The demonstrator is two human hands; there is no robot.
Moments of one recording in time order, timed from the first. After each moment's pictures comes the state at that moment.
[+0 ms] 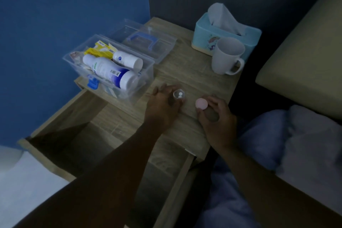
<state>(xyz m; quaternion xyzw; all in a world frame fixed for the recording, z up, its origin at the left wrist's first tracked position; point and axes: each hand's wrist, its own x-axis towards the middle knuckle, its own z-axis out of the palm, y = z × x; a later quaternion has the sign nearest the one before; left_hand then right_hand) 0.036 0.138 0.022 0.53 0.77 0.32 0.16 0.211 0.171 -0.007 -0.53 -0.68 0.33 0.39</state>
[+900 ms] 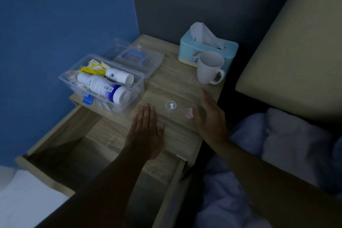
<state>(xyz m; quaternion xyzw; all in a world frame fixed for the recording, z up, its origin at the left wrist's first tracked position) 0.039 0.081 0.019 0.60 0.79 0.07 0.06 0.216 0.189 0.026 -0.48 -0.78 0.20 0.35</state>
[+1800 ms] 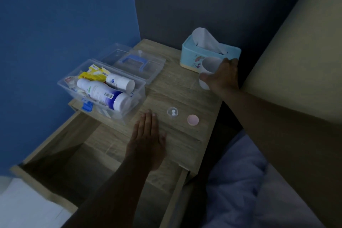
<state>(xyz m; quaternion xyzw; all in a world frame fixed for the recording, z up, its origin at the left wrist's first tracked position) 0.037 0.084 0.015 0.61 0.79 0.02 0.06 0.182 0.316 0.093 -0.66 -0.68 0.15 0.28</state>
